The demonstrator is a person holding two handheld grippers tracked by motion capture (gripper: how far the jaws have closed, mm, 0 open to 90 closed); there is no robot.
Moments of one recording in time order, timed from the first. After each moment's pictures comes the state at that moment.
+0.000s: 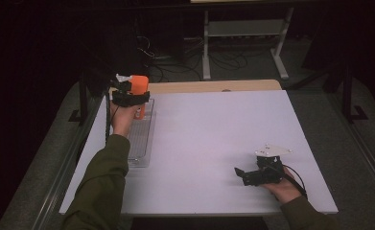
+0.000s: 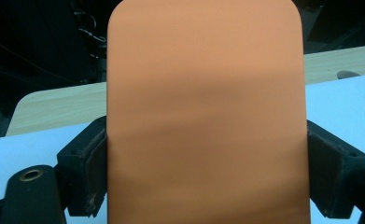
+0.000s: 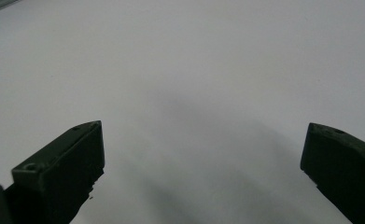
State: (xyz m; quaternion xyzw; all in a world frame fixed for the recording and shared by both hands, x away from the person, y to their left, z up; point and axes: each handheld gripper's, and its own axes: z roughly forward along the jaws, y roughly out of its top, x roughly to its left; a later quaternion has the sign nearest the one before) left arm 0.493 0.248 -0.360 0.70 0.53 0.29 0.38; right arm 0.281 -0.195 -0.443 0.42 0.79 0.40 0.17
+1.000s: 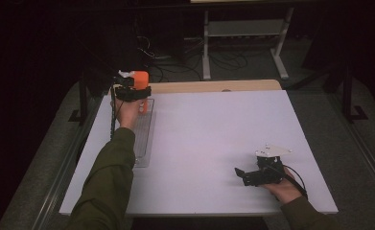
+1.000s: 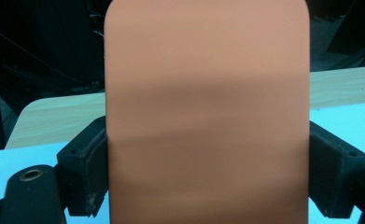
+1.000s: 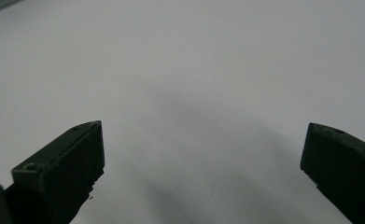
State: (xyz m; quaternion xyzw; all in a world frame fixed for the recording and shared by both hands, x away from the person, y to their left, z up) left arm 0.524 0.244 -0.373 0.66 0.56 0.31 0.39; right arm 0.280 -0.196 -0.443 0.42 0.79 0.40 0.17
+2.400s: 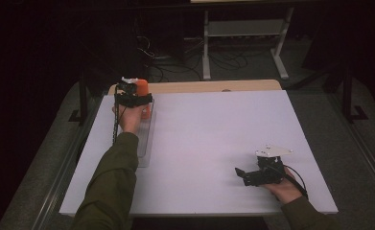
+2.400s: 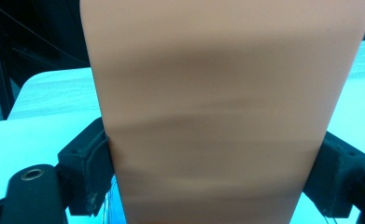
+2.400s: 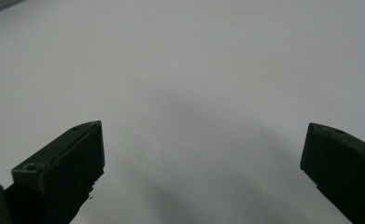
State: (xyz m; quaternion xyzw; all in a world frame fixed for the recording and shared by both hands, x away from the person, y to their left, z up) left arm 0.521 0.242 -0.395 0.68 0.57 0.31 0.34; right arm 0.279 -0.196 -0.442 0.42 0.79 0.41 0.17
